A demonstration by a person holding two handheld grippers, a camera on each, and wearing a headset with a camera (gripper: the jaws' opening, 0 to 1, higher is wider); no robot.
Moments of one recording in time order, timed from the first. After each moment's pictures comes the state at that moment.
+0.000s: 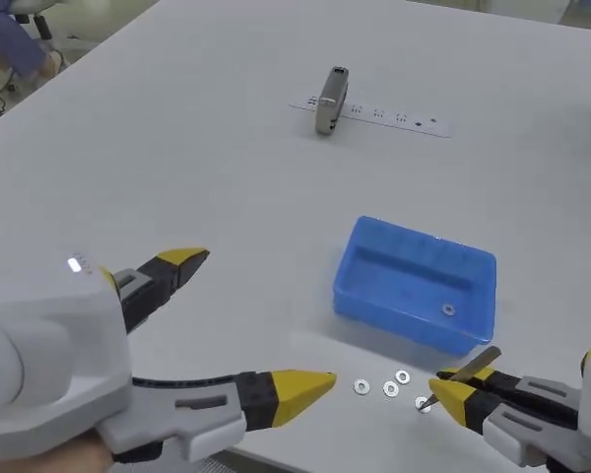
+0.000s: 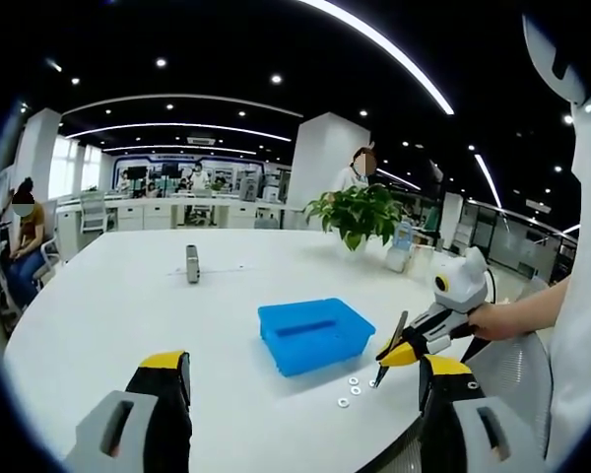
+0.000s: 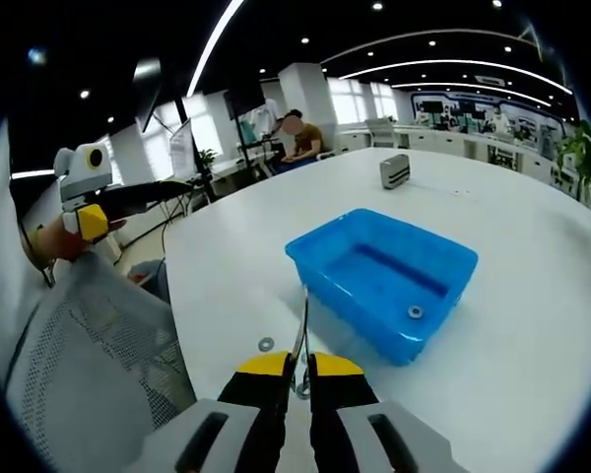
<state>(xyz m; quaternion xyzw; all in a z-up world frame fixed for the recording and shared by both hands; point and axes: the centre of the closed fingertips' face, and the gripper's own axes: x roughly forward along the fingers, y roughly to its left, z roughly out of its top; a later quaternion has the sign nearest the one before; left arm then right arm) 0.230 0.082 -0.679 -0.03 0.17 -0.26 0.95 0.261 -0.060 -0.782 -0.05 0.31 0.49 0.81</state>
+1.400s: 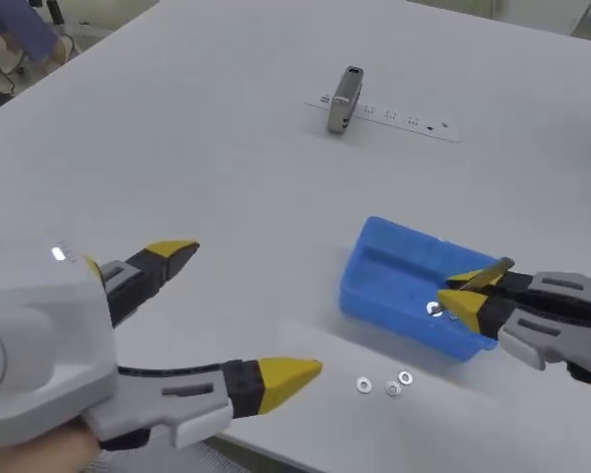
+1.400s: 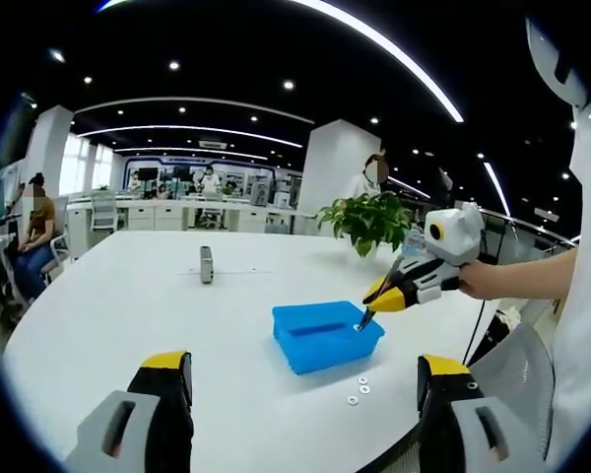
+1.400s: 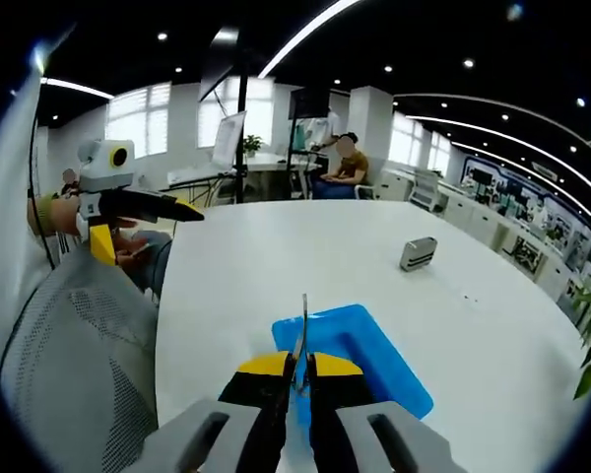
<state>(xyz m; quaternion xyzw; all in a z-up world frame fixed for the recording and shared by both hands) 0.225 0.100 -0.679 -0.05 0.16 -0.24 0.96 0.319 -0.030 -0.710 -0.17 0.21 0.55 0.79</state>
